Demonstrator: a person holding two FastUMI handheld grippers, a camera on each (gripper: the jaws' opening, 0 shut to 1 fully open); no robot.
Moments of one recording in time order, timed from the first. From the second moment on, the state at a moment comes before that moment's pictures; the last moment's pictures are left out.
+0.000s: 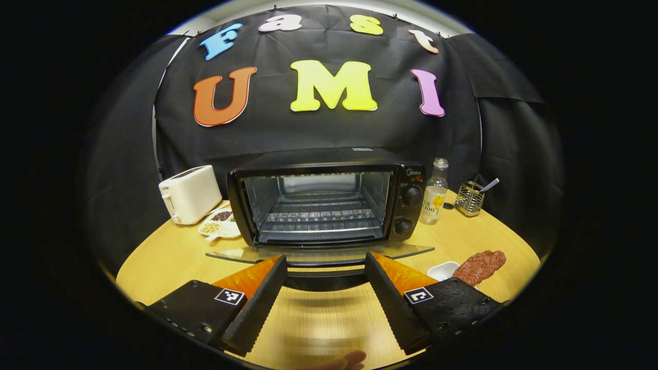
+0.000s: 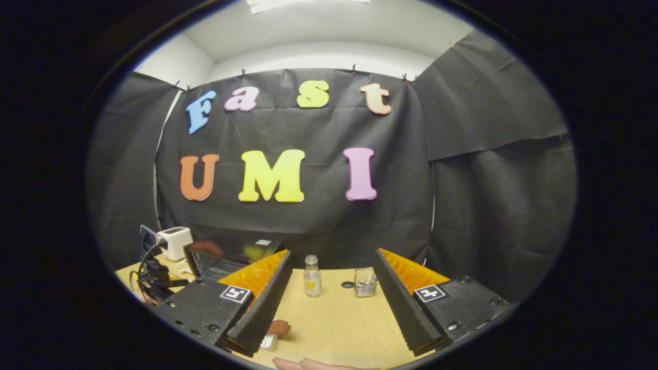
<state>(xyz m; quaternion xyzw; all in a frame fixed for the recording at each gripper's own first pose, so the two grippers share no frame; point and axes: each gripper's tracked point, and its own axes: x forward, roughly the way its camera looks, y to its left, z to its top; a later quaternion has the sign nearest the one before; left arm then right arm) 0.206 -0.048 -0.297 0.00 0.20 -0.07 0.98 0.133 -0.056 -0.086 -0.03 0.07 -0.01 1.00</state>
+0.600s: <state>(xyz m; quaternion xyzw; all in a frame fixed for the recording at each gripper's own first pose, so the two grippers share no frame) 0.170 -0.049 -0.381 0.03 0.26 -0.08 0.96 0.145 -0.041 -0.121 -0.02 0.10 0.01 0.99</state>
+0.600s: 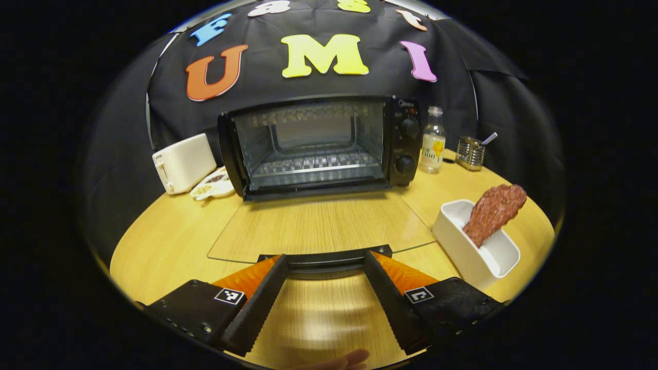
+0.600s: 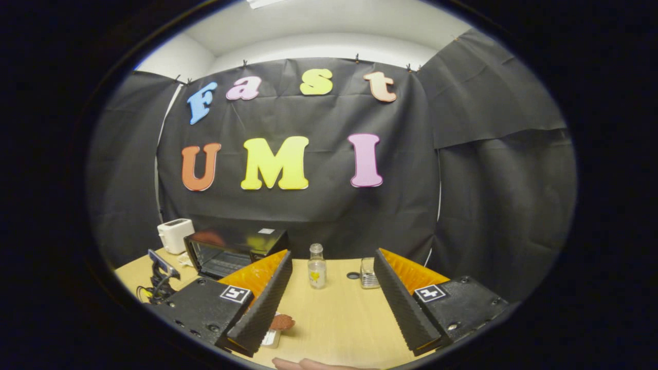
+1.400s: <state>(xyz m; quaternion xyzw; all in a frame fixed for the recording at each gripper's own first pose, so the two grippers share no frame) 0.131 -0.028 -0.285 -0.01 0.16 -0.06 0.98 0.183 -0.029 -0.246 -0.02 0.27 0.05 0.96</state>
